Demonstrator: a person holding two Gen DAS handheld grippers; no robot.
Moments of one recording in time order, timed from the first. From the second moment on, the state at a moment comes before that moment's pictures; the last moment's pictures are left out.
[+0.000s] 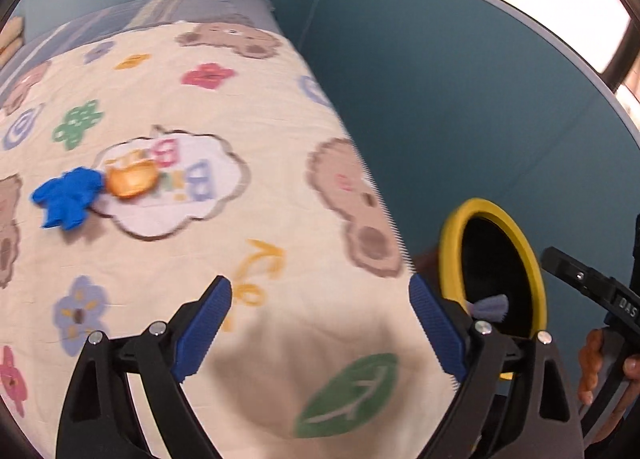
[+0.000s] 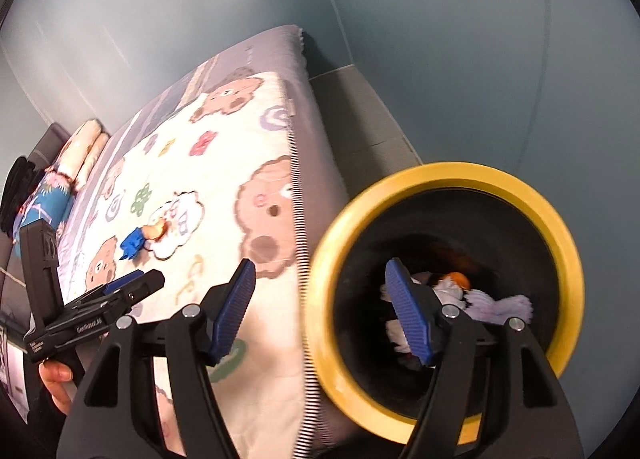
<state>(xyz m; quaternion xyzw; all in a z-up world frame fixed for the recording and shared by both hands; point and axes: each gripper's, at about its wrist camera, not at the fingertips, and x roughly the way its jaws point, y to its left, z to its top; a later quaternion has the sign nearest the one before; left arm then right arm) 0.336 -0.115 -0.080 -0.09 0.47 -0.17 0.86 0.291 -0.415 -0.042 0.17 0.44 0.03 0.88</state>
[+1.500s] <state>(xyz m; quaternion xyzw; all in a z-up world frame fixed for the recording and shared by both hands) 0.456 0.152 -0.170 -0.21 0.51 0.04 0.84 0.496 -0.105 -0.127 0.10 0.55 0.21 0.80</state>
